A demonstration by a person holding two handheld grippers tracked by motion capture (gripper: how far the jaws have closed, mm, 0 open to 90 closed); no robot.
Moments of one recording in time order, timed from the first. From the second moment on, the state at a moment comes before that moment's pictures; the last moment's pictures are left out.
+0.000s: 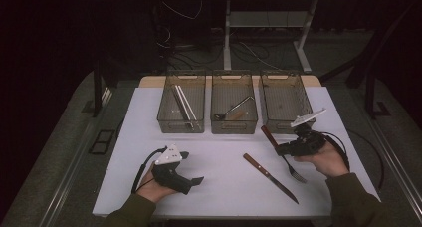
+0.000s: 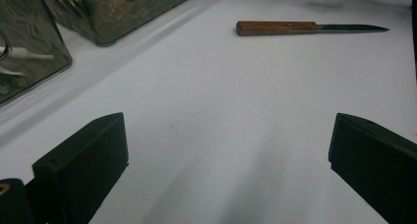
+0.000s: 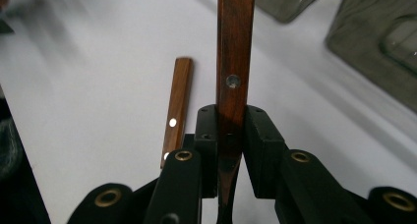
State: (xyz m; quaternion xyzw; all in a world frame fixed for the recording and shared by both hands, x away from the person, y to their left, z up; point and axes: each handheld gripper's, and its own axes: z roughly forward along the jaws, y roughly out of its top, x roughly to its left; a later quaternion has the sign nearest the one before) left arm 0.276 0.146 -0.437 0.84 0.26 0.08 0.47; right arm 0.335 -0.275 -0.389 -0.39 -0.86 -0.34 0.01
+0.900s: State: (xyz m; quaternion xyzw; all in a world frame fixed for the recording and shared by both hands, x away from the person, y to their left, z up) left arm 0.280 0.154 -0.438 0.83 0.26 0.07 0.49; right arm 0.338 -0.318 -0.367 -0.41 -0.77 -0.48 -0.11
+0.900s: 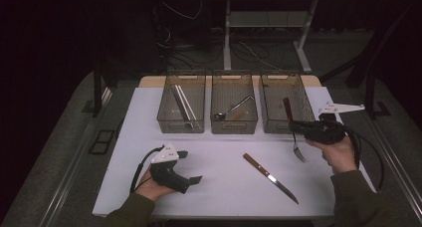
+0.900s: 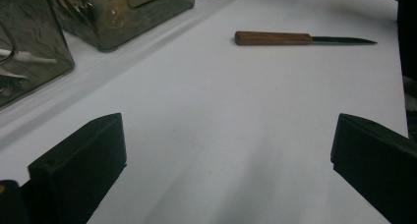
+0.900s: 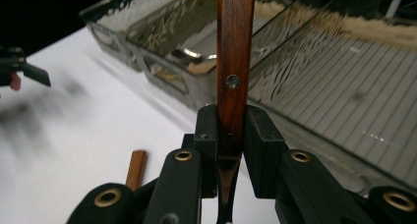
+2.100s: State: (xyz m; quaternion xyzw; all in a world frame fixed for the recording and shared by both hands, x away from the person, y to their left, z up) left arm 0.283 0.159 -0.442 0.84 0.26 0.07 0.48; right arm 0.430 -0.329 -0.316 -0.48 -0.70 -0.47 -0.23
